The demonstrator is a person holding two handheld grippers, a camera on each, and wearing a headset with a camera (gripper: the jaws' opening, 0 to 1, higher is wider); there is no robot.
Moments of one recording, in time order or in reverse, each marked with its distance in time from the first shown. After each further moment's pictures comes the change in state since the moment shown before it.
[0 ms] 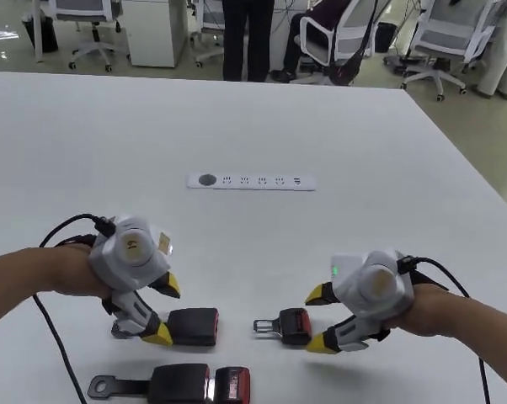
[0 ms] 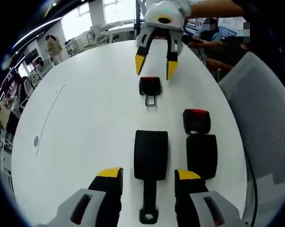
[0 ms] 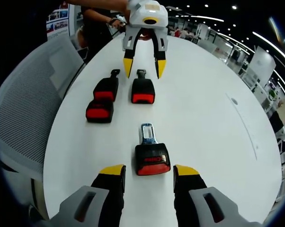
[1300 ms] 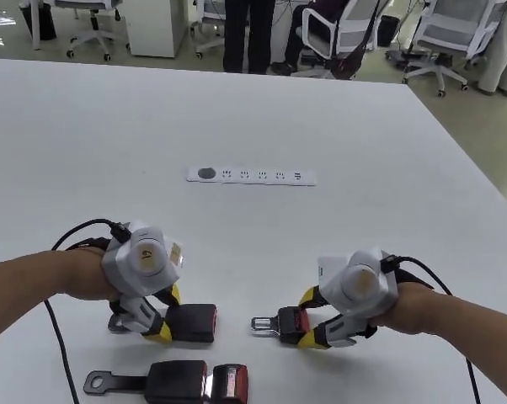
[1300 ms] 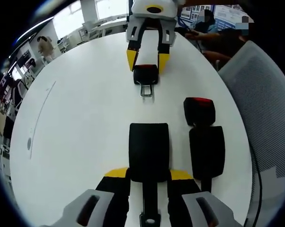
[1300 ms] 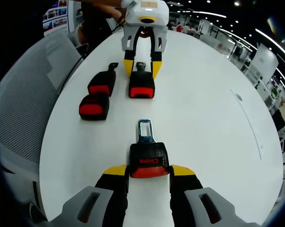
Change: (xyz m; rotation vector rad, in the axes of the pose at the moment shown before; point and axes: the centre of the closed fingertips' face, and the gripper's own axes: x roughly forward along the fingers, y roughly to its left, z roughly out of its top) left arm 0.019 -0.008 -0.007 0.032 0.059 -0.027; right arm 0.014 0.000 -0.001 0.003 0.041 0.019
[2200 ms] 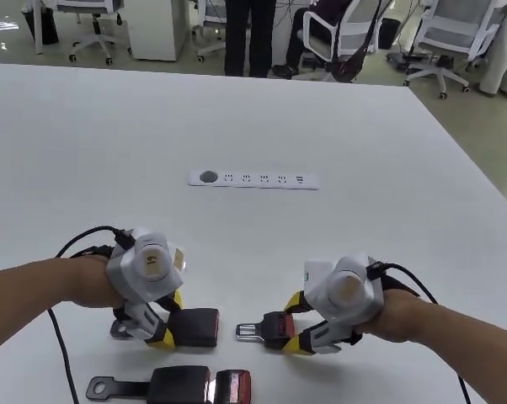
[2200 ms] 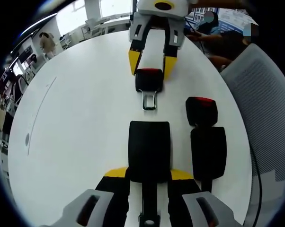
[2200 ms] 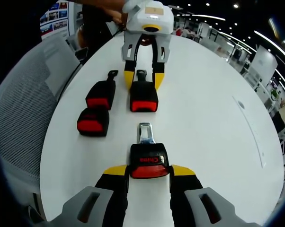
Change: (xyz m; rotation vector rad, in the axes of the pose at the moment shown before) left arm 0.006 0.002 -0.006 -0.032 0.004 -0.006; right arm 0.012 0.004 0.025 0.002 -0.040 -0.002
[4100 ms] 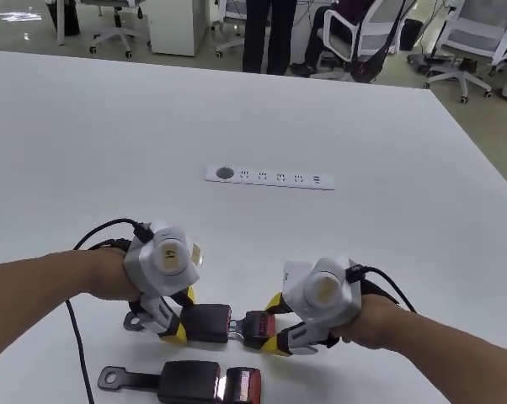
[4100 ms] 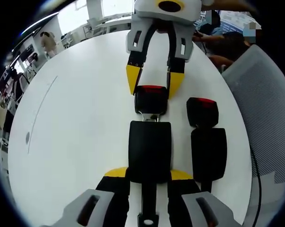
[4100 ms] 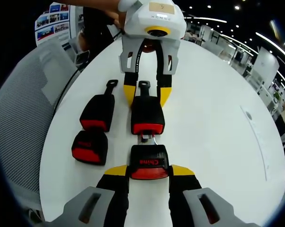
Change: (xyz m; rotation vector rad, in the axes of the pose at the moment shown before) left arm 0.000 -0.001 0.001 -0.014 0.002 0.008; right arm 0.029 0.007 0.037 -0.004 -0.031 0.023
